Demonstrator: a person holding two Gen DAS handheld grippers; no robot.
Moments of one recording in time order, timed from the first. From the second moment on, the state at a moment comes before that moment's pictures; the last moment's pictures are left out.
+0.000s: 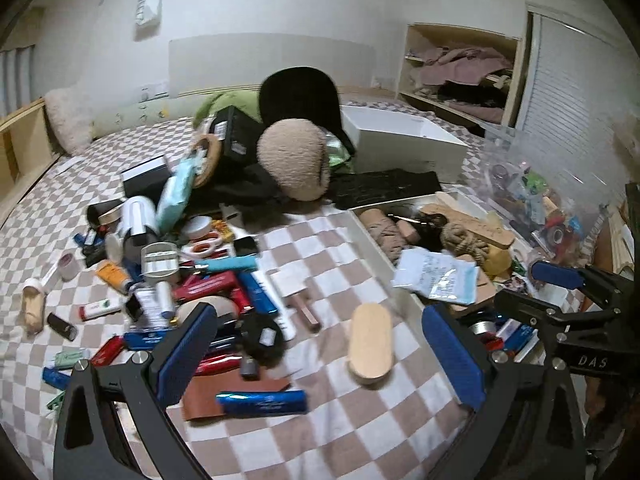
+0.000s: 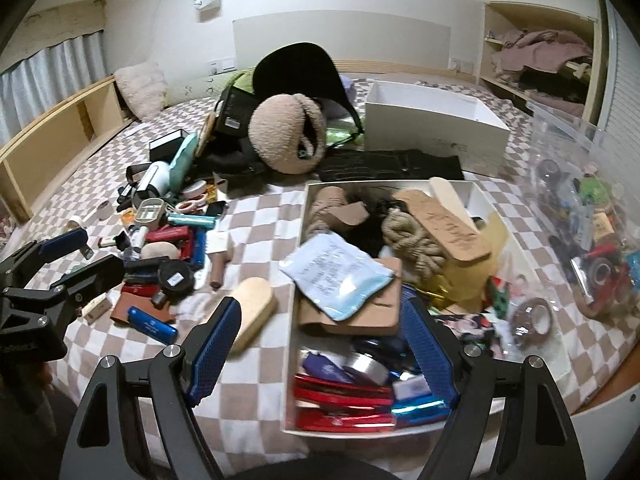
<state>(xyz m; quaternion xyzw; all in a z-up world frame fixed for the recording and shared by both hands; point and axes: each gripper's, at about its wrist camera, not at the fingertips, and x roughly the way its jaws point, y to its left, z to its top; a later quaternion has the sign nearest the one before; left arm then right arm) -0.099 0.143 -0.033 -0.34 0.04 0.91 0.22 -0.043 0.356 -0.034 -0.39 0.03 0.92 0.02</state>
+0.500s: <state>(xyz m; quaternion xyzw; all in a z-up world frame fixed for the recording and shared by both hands) -0.111 0.054 -0.033 -0.33 0.04 0.93 0.15 -0.067 0.296 -0.037 -0.39 0.04 0.92 -0.02</state>
